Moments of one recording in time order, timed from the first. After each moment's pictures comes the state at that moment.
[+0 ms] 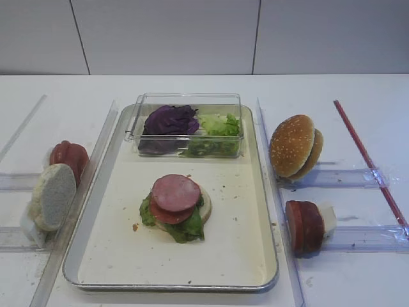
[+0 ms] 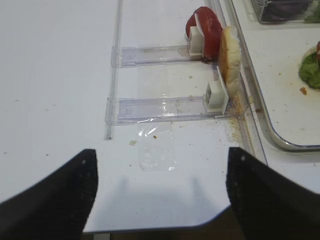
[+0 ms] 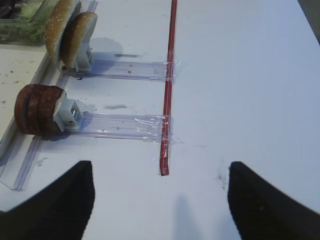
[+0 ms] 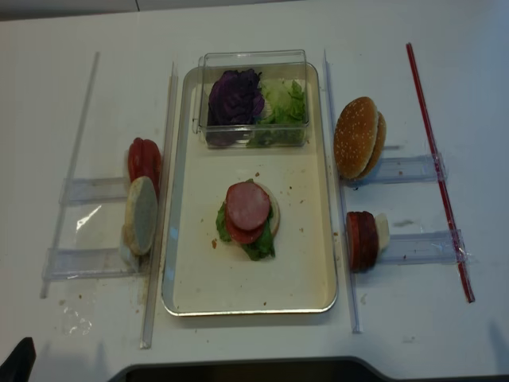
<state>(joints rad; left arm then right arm) -0.02 -0.02 -0.48 0.05 1.18 -0.07 0.01 -0.02 -0.47 0.10 1.14 -0.05</state>
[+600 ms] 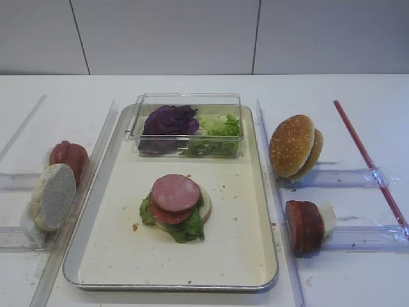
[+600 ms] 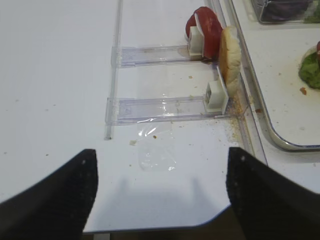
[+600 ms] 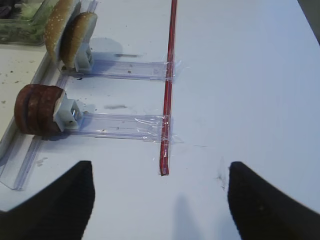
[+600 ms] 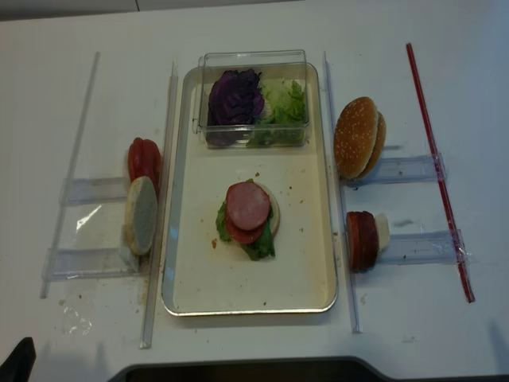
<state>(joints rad) -0.02 -0.02 -0.48 0.05 1.18 -0.07 0.01 -0.02 -0.47 0.10 1.14 -0.05</state>
